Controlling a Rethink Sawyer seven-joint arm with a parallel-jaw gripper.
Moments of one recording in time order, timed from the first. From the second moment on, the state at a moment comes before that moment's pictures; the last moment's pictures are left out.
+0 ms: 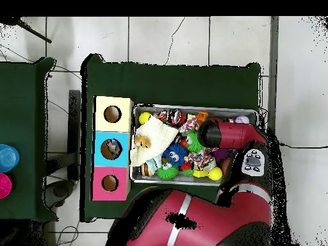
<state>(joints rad) -0.30 -0.17 -0.28 1.16 -0.30 0.27 1.58</state>
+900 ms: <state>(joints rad) -0.27 -0.13 -0.36 1.13 -0.30 0.27 1.58</state>
